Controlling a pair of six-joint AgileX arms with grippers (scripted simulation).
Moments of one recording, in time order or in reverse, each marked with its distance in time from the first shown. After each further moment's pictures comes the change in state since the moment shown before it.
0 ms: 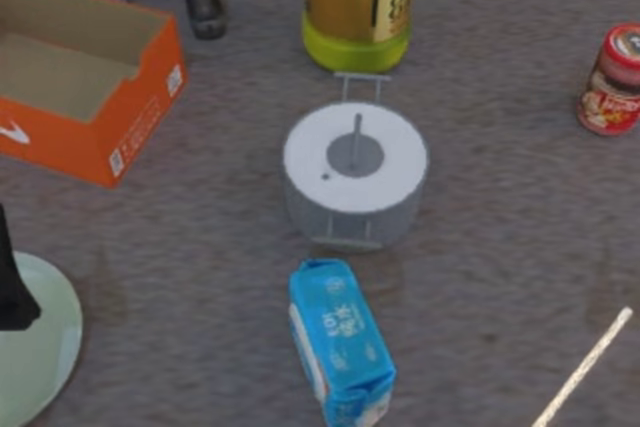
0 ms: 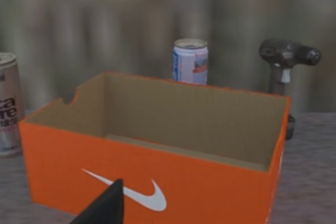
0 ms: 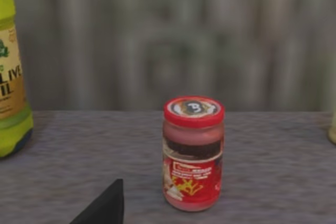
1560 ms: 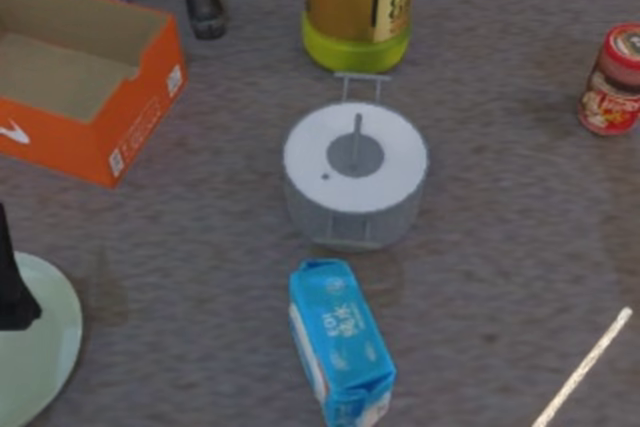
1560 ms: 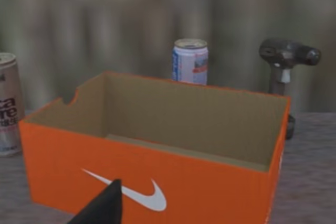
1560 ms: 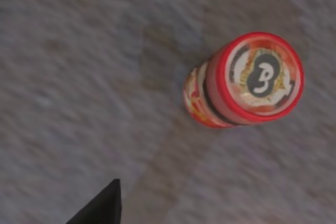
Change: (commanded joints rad) left arm 0.000 0.000 0.000 0.000 0.000 0.000; right arm -0.017 1.787 1.815 -1.079 -0.128 -0.584
